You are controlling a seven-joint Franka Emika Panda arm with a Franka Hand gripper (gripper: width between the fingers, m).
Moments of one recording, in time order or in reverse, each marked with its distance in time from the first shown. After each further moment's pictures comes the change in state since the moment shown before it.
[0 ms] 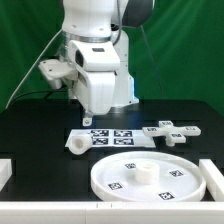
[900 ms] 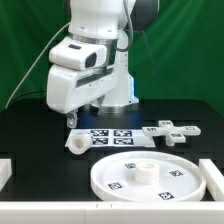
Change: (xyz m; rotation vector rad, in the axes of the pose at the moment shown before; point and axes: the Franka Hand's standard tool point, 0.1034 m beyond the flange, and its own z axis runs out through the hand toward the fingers) arm 0.005 0.017 0.004 -0.054 0.013 0.843
